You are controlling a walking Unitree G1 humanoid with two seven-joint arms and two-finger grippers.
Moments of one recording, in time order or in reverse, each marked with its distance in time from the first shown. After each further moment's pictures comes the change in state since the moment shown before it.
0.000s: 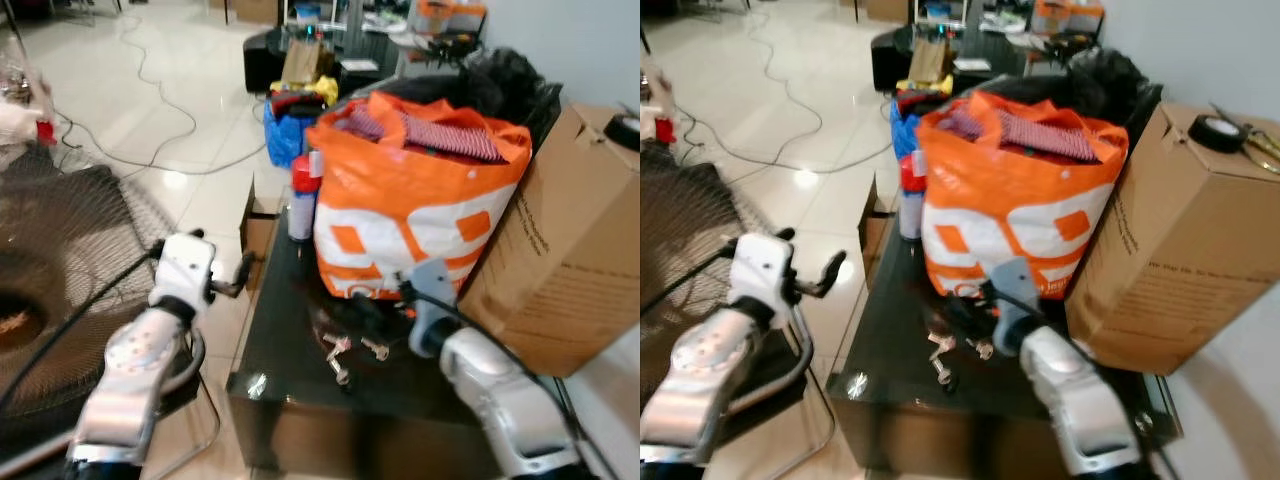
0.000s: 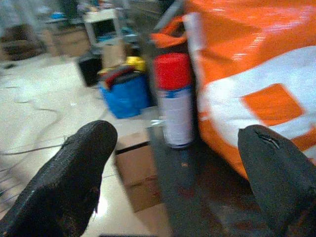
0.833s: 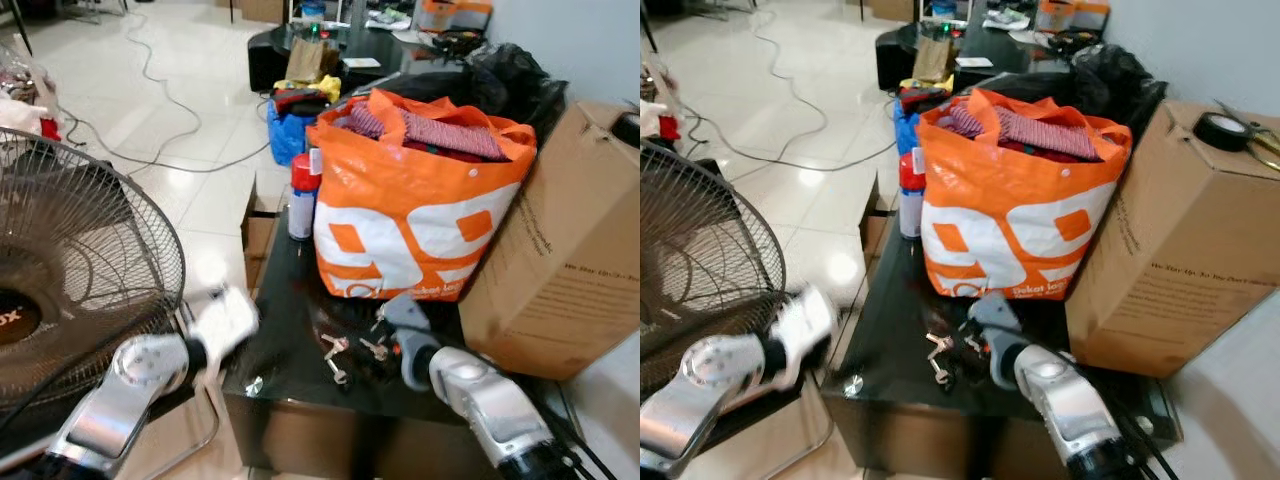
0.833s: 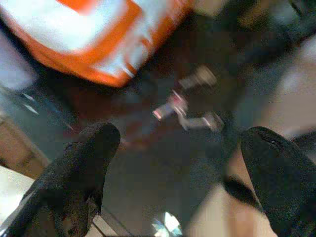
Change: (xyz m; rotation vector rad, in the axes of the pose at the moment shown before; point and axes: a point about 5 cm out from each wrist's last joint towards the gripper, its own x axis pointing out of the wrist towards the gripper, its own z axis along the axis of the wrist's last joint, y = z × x) left arm -0.029 -0.019 -0.049 0.172 0.349 -0.728; right arm 0.022 0.014 -0.058 0.016 0.343 0.205
